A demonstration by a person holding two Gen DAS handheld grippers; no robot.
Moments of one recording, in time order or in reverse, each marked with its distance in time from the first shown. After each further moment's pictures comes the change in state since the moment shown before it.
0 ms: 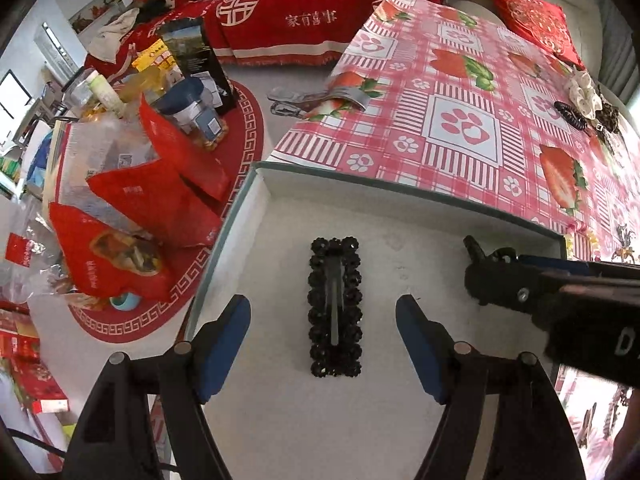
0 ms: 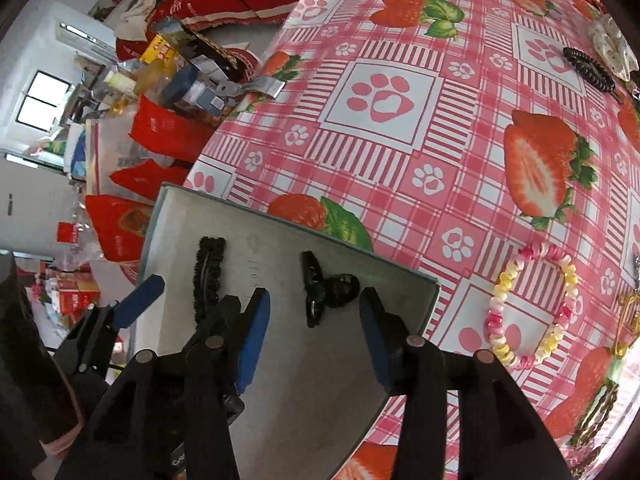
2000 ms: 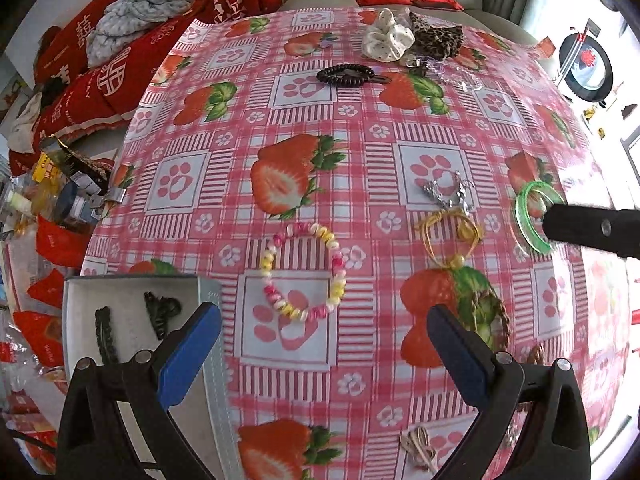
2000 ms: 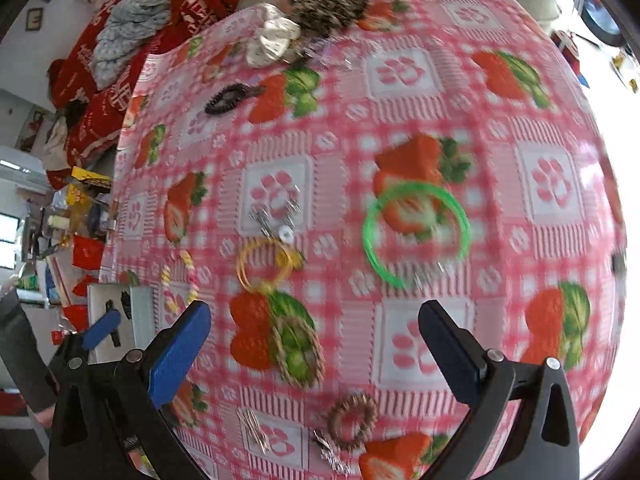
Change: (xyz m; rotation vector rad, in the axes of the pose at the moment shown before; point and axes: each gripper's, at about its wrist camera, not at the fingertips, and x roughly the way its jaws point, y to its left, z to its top) left arm -0.057 -0.227 0.001 0.318 -0.014 -0.155; right arm -0.164 -0.247 -0.084 0.384 -0.206 -0.113
